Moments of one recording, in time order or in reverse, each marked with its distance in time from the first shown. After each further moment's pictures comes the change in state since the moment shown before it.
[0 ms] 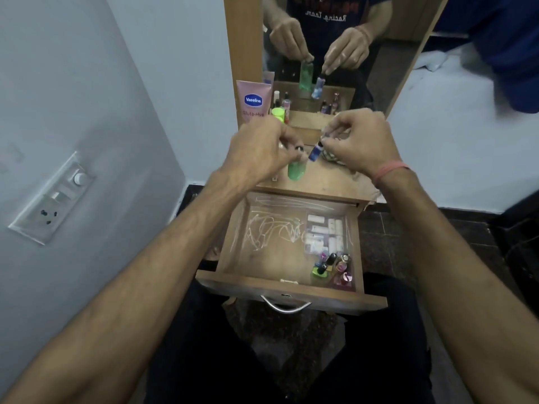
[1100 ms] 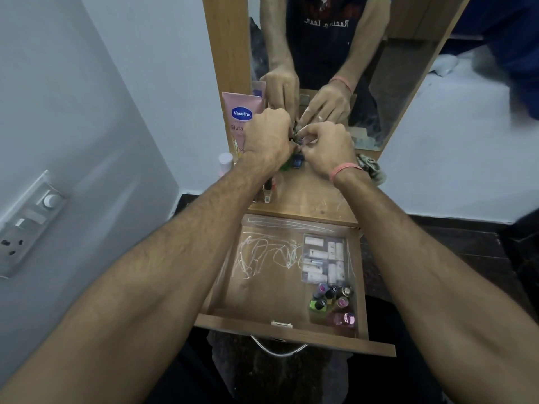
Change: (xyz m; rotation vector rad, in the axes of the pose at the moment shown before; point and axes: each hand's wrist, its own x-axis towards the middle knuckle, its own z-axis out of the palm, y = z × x) left_hand 0.126 -0.017 0.061 0.421 0.173 -0.108; right_hand 0.082 0.036 0.092 -0.047 -0.033 0.087
